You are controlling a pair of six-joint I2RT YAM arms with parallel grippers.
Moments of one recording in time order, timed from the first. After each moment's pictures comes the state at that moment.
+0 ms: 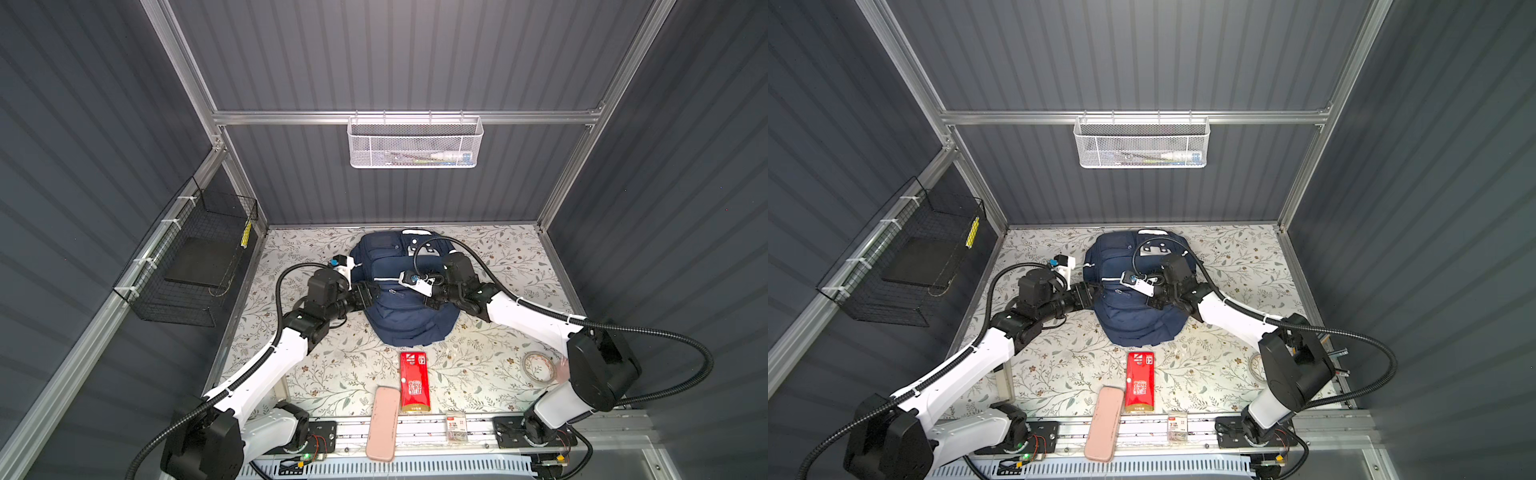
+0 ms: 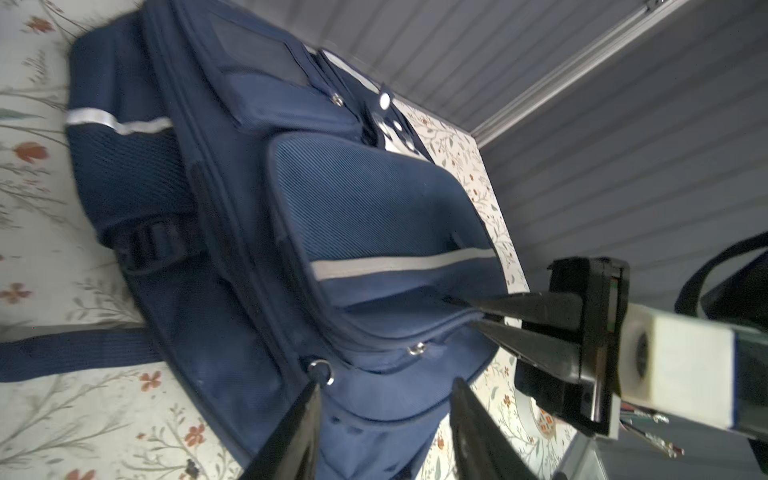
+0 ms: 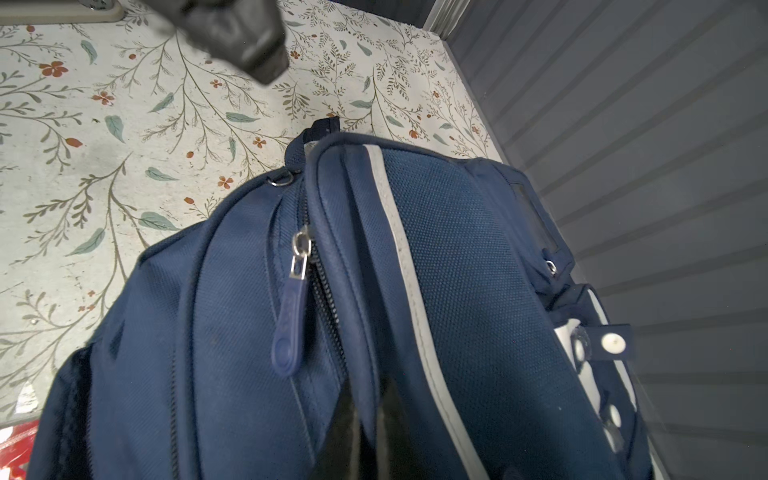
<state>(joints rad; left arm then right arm) -0.53 1.18 0.76 -0.06 0.29 -0.65 0.62 1.58 1.04 -0.05 -0.34 -0.70</state>
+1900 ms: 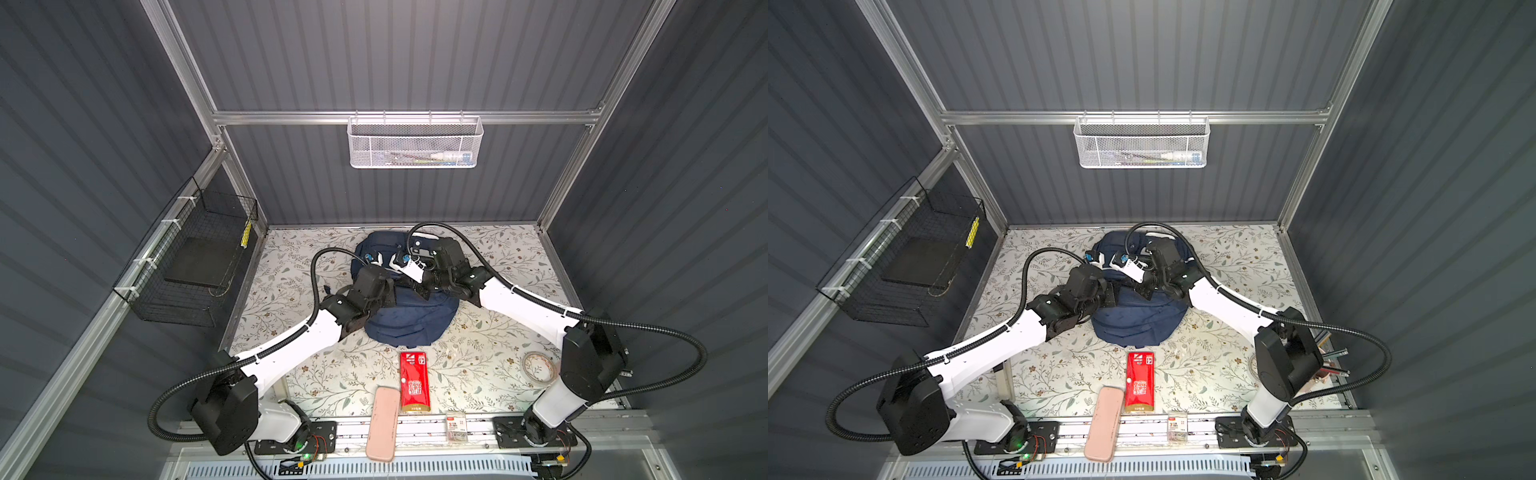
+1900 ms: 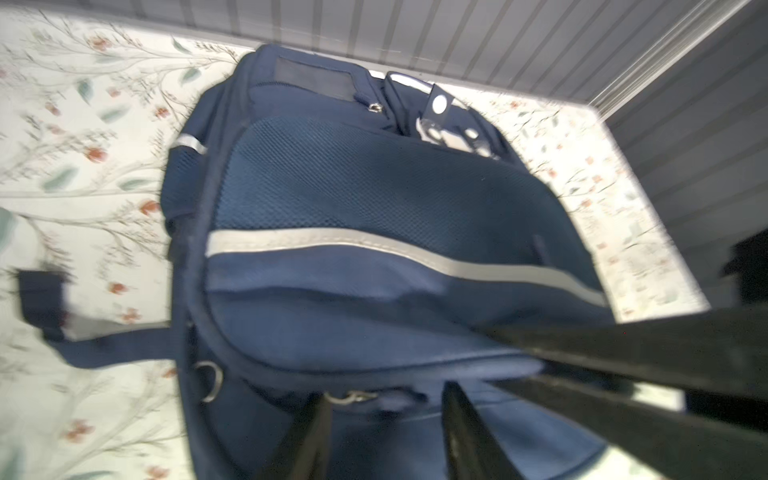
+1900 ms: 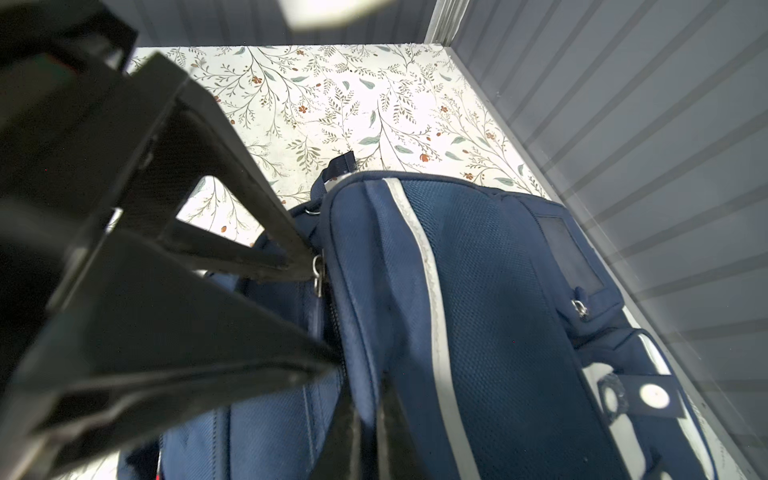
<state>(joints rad) -0.74 1.38 1.01 -0.30 -0.26 -0.54 0.66 1.65 1.26 -0.22 -0.38 -0.51</state>
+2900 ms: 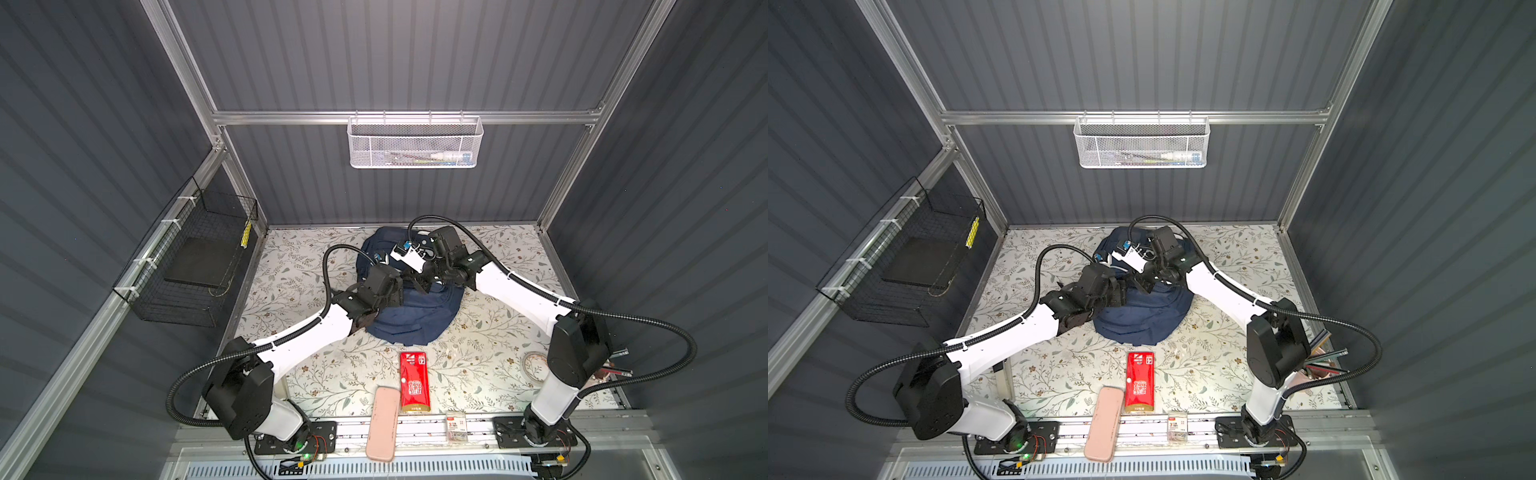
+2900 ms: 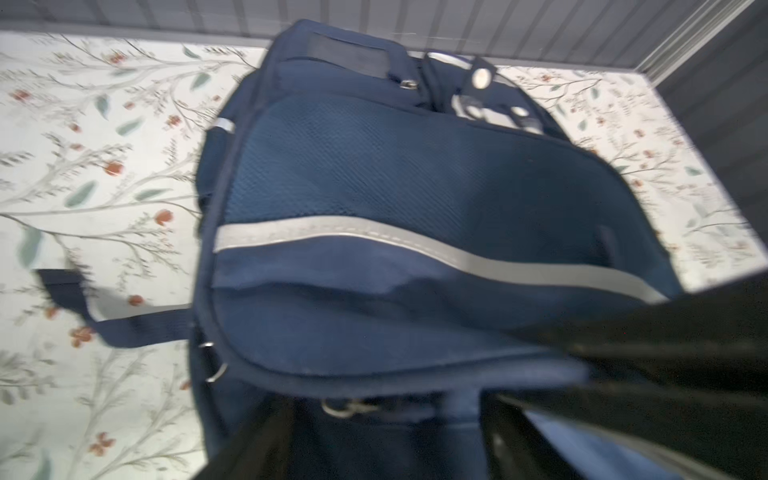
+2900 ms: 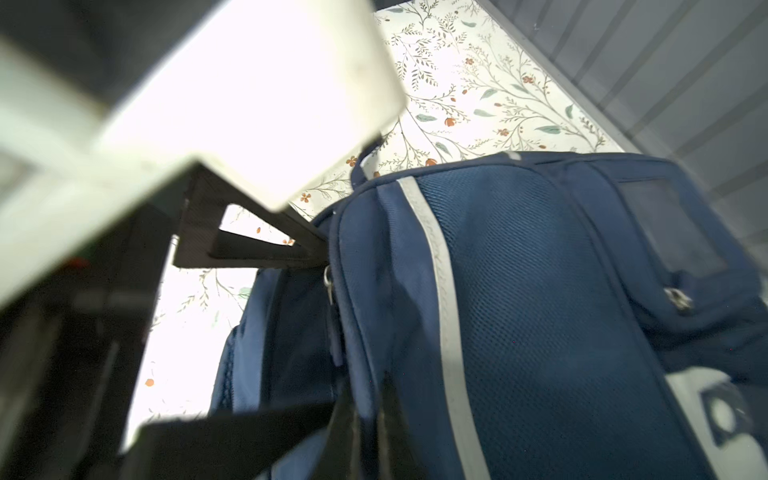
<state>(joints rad) -0.76 1.49 1.06 -0.29 -0.34 -0.50 0.61 1.75 1.44 -0.46 -0.49 -0.36</state>
